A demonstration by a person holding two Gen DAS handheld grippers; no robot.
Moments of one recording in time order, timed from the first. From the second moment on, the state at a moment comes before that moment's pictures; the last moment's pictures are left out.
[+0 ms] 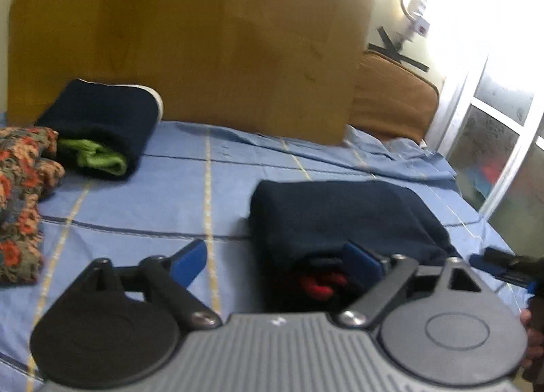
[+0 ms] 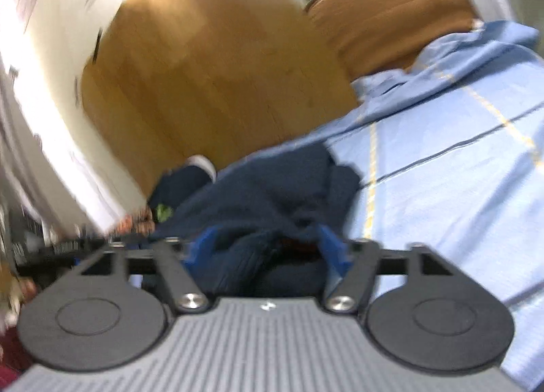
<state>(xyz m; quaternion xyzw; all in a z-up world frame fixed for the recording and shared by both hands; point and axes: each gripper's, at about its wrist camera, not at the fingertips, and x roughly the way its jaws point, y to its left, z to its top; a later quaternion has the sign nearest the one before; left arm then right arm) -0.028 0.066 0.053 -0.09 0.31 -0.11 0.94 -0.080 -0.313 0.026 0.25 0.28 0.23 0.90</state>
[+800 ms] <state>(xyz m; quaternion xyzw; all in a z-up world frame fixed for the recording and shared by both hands) 0.032 0.041 0.005 -0.18 0.38 -0.20 0.89 -0.002 -0.228 -0.003 0.23 0.37 0.26 0.86</state>
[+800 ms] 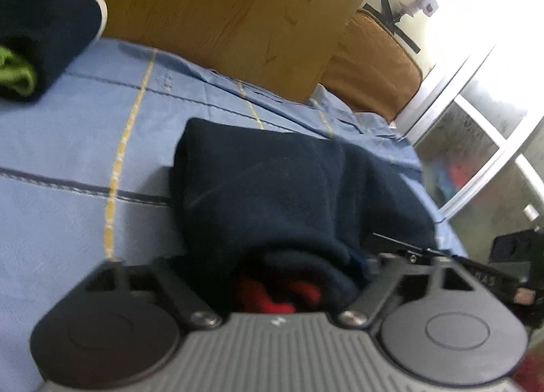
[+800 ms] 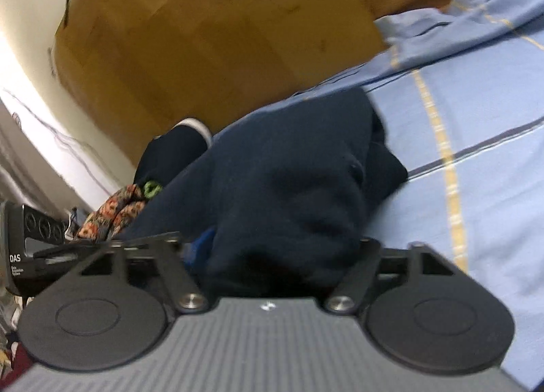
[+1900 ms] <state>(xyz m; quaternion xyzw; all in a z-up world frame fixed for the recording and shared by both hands) 0.143 0.318 0.108 -0.14 0.27 0.15 0.94 0.201 0.054 0.005 0.18 0.31 0.34 0.87</state>
